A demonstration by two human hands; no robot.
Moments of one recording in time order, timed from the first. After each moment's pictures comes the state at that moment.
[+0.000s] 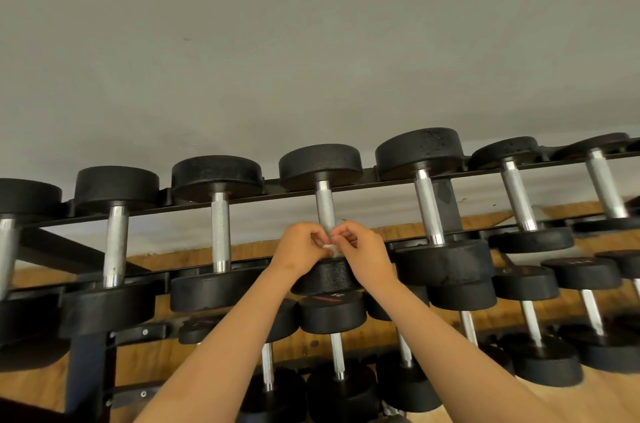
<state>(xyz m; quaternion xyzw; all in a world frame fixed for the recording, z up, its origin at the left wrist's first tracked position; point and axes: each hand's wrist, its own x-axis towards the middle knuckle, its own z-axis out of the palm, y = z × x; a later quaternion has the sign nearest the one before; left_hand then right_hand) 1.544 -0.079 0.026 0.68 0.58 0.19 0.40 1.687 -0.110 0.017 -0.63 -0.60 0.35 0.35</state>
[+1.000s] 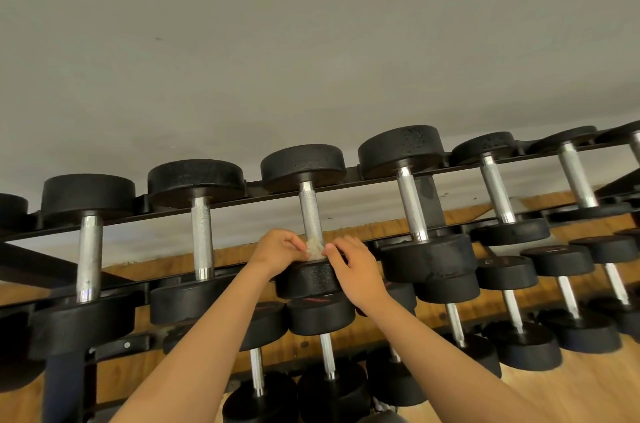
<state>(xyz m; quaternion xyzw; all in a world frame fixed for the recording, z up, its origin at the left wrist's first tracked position) 1.533 -0.067 0.014 0.58 0.63 0.14 0.50 1.694 -0.134 0.008 -0.65 -0.62 0.32 0.31</state>
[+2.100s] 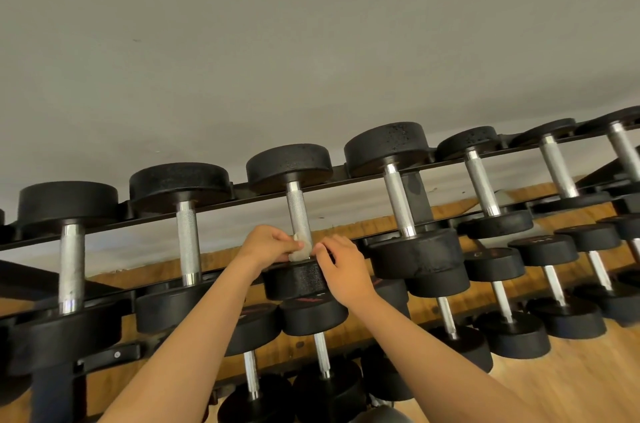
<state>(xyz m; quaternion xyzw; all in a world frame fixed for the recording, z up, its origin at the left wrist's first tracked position) 1.540 -0.060 0.020 0.51 0.65 0.14 0.55 1.692 -0.135 0.007 -0.65 -0.63 0.29 0.31</state>
